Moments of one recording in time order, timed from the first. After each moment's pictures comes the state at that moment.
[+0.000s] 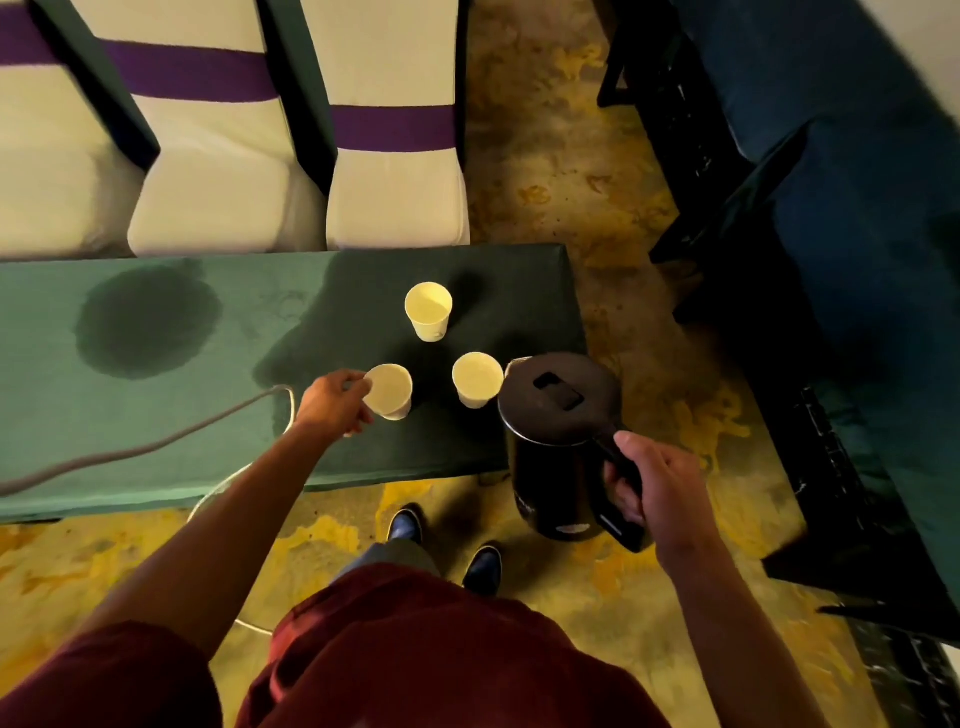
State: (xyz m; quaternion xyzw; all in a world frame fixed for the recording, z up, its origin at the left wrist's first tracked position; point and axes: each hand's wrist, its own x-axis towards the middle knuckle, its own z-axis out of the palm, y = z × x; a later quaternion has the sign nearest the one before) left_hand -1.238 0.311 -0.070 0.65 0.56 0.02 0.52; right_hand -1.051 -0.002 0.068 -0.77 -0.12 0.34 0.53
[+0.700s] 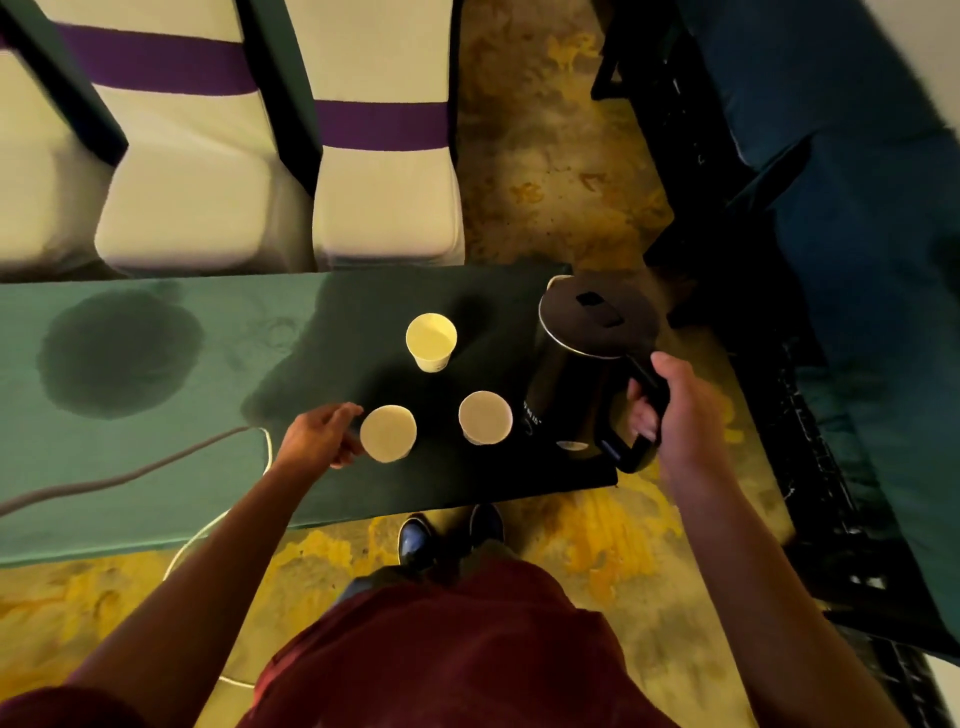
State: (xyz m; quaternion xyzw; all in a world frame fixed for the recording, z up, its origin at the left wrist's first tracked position) left_hand -1.243 0.347 -0.080 0.61 0.56 0.02 0.56; right_hand -0.969 0.099 0.062 -0.77 -0.05 0.27 0.58
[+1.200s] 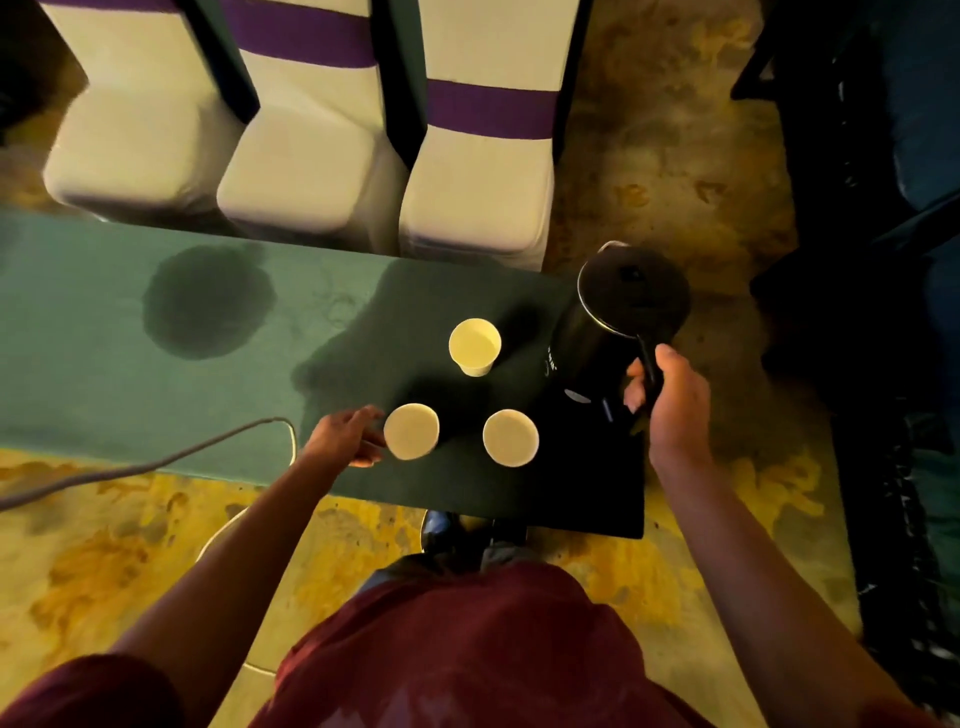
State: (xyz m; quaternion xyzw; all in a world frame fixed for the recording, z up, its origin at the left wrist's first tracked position) left_hand -1.238 0.329 -0.083 0.44 0.67 0.06 0.59; right_hand -0.916 0.174 0.020 -0.72 -0.05 0.37 0.58
